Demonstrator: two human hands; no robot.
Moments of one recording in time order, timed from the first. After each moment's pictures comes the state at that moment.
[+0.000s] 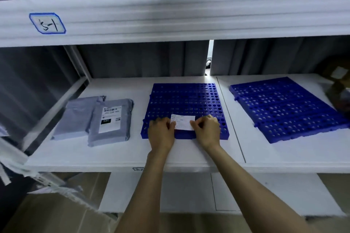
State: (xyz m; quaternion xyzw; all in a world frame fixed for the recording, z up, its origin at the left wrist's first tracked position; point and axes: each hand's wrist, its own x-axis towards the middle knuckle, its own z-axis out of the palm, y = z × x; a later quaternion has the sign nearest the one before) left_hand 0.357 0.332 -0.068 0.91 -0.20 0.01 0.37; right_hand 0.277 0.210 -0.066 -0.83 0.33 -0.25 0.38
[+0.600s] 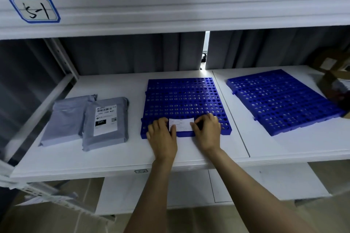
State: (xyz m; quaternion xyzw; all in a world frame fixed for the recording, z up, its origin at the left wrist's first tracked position) left_hand 0.357 0.333 -0.108 0.90 -0.20 0.12 0.36; right_hand 0.286 0.218 -0.094 -0.85 0.35 -0.27 0.29
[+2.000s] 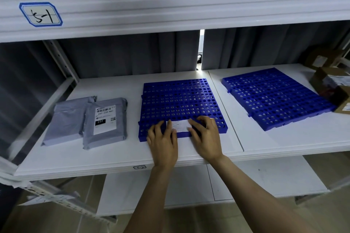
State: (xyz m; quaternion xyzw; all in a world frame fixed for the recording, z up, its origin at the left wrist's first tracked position) left_hand 0.336 0.348 -0.133 0.89 -0.27 0.22 0.30; right_hand 0.249 0.225 -0.117 -0.89 0.22 -0.34 0.22
